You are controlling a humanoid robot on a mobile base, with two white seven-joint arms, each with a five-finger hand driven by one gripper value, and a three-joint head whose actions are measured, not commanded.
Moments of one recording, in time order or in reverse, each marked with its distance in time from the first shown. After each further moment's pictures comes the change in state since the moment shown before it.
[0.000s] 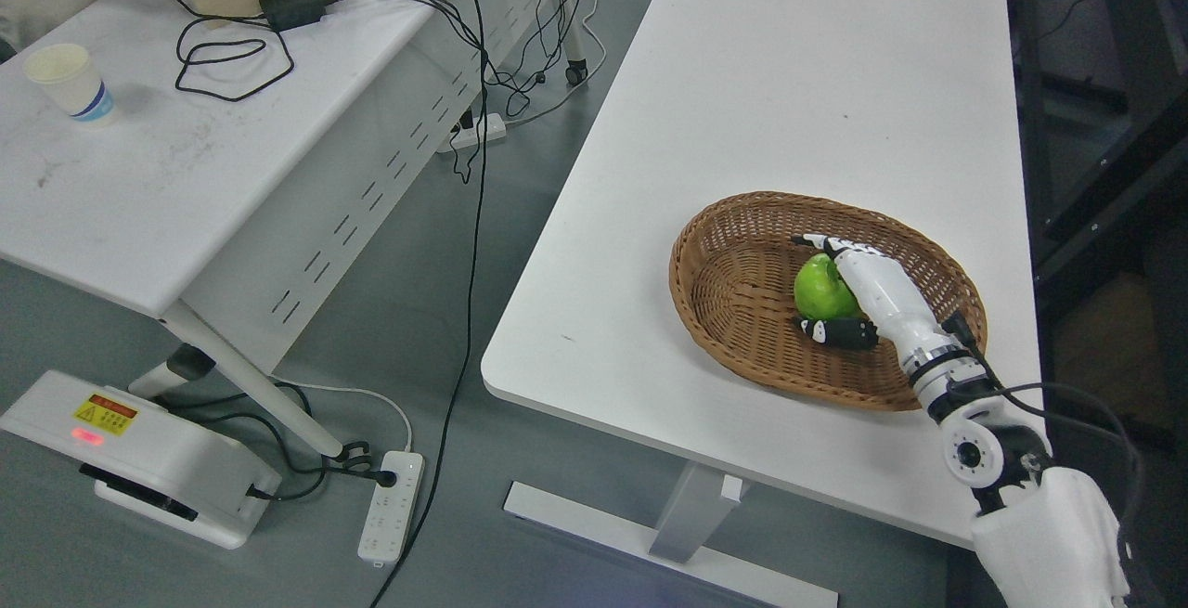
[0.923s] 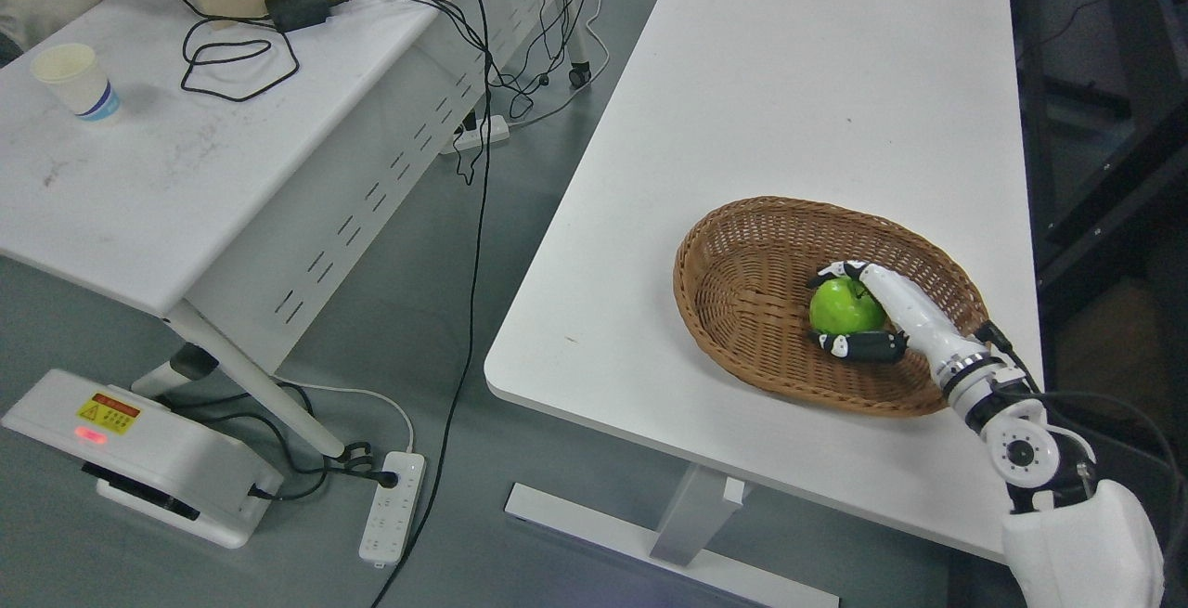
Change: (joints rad) left arm 0.000 0.000 0.000 0.000 0.000 0.000 0.000; right arm 0.040 0.056 -0.217 -0.005 -0.164 -0.017 0.335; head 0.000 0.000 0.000
